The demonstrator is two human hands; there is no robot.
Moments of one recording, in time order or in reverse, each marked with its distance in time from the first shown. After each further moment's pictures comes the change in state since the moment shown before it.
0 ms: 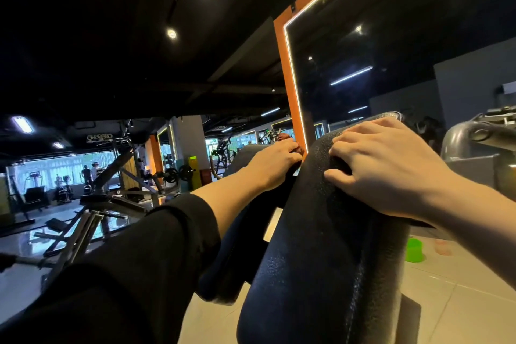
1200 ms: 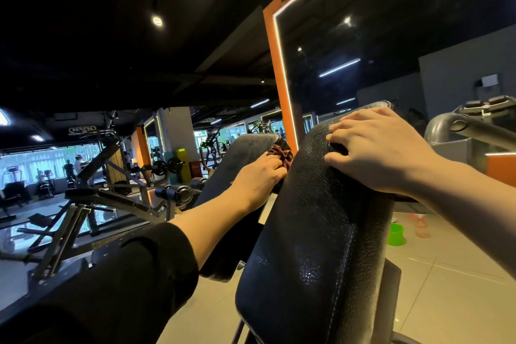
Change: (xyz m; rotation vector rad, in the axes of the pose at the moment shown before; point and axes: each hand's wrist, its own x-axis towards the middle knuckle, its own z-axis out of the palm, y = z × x) left_hand -0.052 0.023 0.027 -0.039 0.083 -0.049; right_hand 0.000 0.008 0.005 0.050 -0.041 0.074
